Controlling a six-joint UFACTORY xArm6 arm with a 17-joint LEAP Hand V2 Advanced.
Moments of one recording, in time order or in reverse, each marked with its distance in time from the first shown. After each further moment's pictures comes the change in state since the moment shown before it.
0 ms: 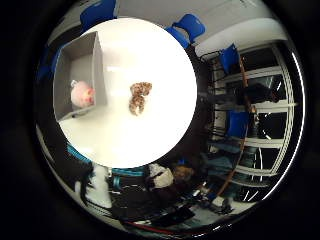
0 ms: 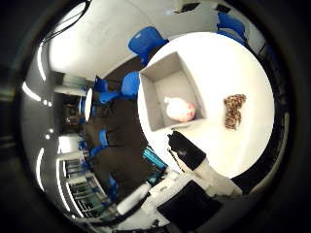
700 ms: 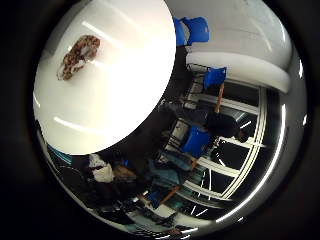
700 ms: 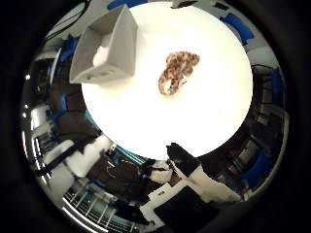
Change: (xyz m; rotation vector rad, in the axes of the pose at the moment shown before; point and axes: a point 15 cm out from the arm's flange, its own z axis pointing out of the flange) arm 0.114 0.014 0.108 -0.118 0.454 -0.276
